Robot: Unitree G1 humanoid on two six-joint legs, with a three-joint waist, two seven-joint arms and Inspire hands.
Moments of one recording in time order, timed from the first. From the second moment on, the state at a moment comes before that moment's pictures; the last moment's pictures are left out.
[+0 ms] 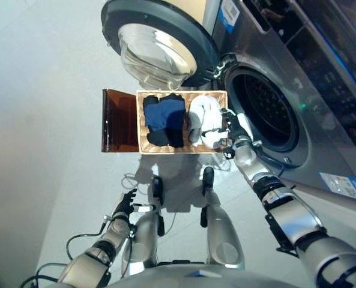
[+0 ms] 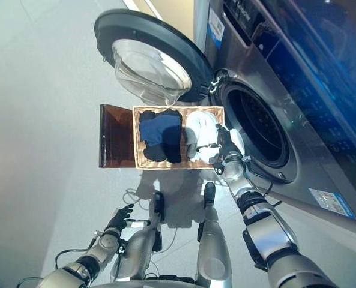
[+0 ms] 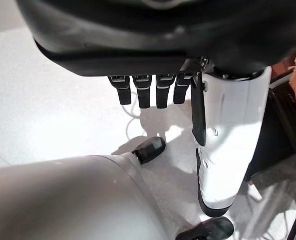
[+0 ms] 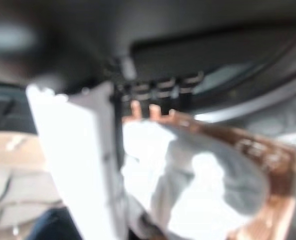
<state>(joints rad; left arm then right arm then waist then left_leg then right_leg) -0.25 0.16 -0.37 1.18 -0.02 -0.12 0.26 -0.72 -0.34 0.36 1.01 -0.02 -0.06 -0.33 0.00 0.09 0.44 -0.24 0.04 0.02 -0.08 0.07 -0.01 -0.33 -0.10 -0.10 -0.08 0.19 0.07</state>
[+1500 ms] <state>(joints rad) -0.24 0.25 -0.45 0.62 -0.27 -0.20 0.31 -1.33 -0.49 0.55 1.36 -0.14 0.01 -0.43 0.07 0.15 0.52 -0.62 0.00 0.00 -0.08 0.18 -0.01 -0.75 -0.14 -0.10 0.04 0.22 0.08</state>
